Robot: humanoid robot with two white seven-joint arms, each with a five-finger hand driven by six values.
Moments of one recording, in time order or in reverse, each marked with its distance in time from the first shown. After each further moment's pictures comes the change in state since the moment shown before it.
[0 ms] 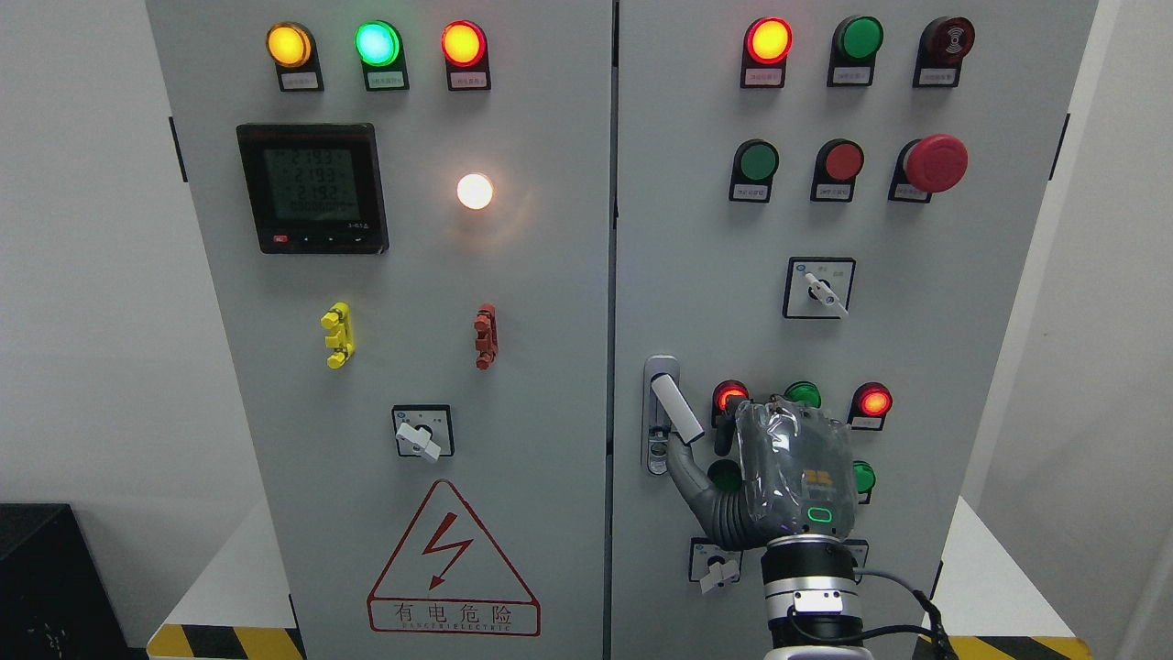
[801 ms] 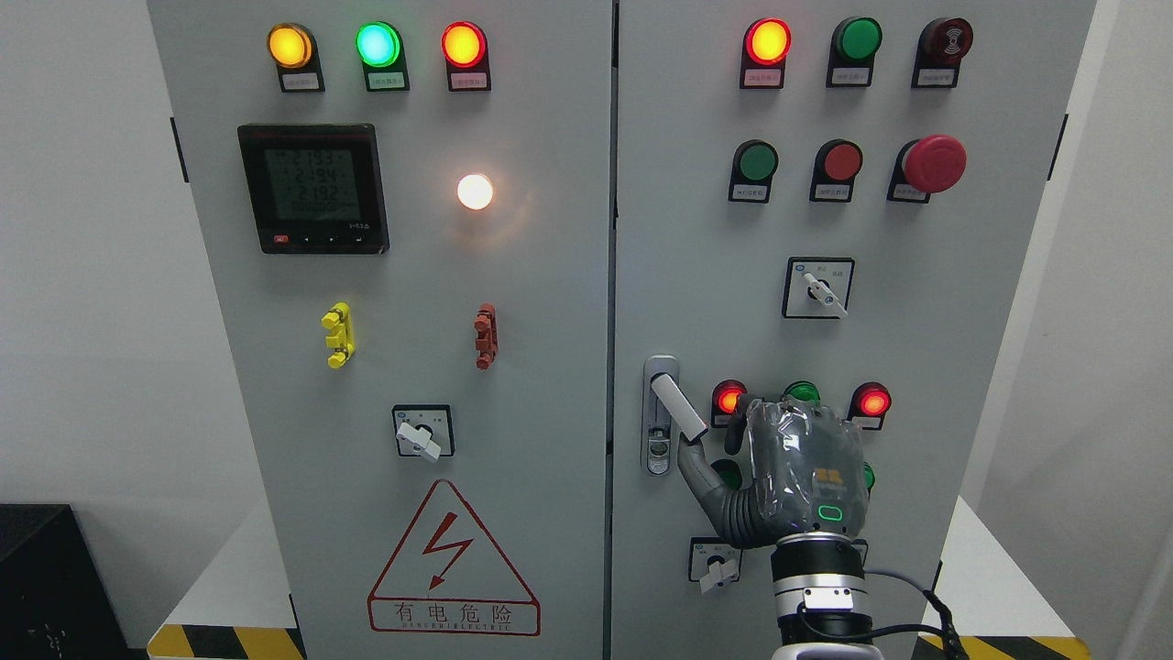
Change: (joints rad) left arm 0.000 0.000 0.000 0.000 0.000 -0.001 0.000; right arm 0.000 0.001 -0.023 -0.002 -0.001 -0.003 0.001
